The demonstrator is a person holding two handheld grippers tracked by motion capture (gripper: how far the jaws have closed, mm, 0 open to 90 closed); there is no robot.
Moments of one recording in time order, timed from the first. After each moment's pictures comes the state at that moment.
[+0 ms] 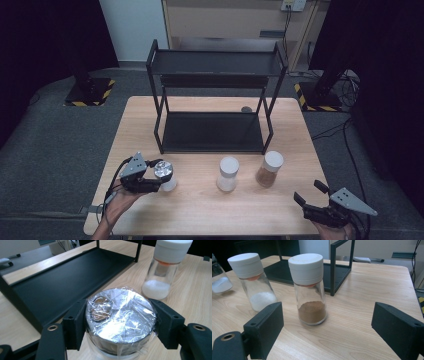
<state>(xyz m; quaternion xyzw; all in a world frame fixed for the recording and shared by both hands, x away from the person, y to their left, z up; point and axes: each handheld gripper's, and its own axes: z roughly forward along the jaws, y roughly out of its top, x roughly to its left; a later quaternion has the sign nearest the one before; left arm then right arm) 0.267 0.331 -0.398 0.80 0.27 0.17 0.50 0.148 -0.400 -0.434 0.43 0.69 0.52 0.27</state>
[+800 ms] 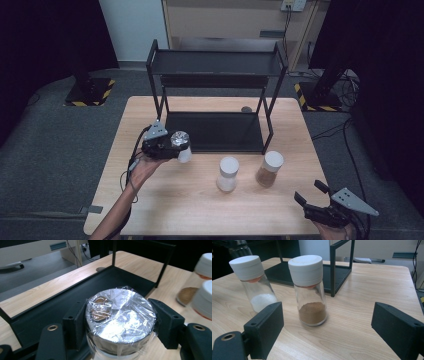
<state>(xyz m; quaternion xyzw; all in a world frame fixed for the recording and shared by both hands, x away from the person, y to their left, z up) 0.339 0.282 -0.371 0.78 0.31 0.19 0.50 0.148 -0.403 -0.436 0.43 0.68 0.53 0.26</state>
